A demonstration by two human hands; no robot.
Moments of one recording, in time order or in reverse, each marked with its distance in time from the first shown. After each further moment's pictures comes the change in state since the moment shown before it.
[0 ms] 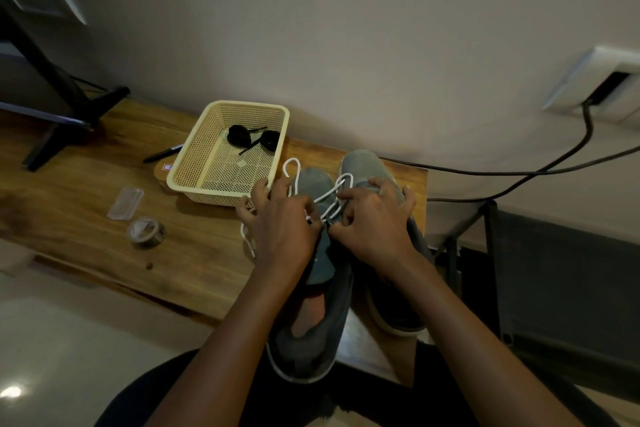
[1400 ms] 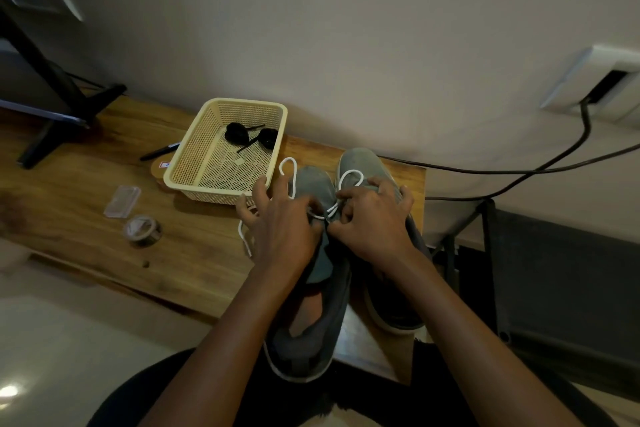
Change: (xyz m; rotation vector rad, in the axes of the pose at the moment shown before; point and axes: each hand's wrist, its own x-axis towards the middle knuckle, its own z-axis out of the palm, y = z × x) left_hand -0.003 0.001 -0.001 0.011 -0.037 0.042; right_hand 0.004 0.001 0.003 -0.020 -0.018 0.022
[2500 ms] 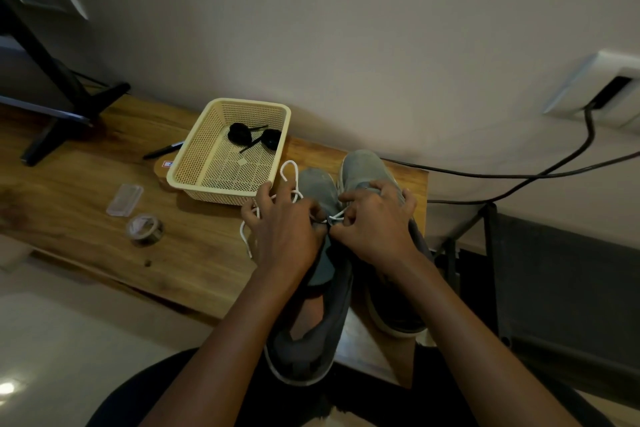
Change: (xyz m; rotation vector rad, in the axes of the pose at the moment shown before) left_hand 0.000 -0.001 0.003 -0.021 0.007 -0.003; right_hand -0.002 -0.002 -0.003 0.001 -0.033 -0.002
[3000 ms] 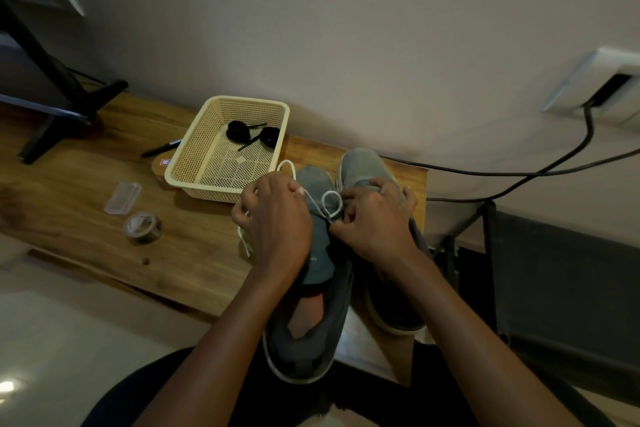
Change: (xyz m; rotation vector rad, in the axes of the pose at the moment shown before) left_hand 0.003 0.001 0.001 -0.272 0.233 -0.158; right_hand 0.002 0.003 0.003 0.010 0.035 0.020
